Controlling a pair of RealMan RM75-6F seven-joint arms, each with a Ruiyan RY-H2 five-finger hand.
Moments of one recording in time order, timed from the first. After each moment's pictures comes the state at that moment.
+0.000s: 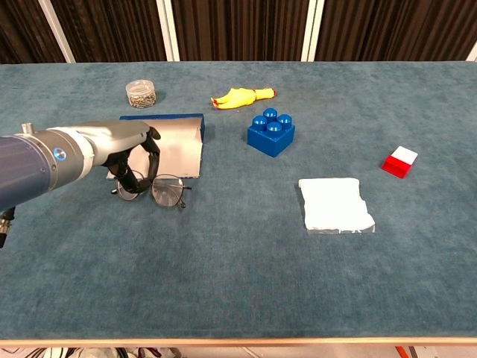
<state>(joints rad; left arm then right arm) -0.90 -1.66 -0.17 -1.67 0.45 1.18 0.81 0.02 -1.09 0.07 -1.65 -1.44 1.48 0.03</state>
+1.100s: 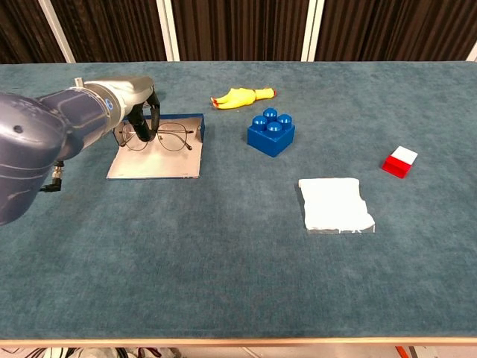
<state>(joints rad) -1.05 -1.82 -0.35 -1.28 0.30 1.18 0.92 0.03 -1.09 0.07 -1.66 -1.43 1.47 0.02</state>
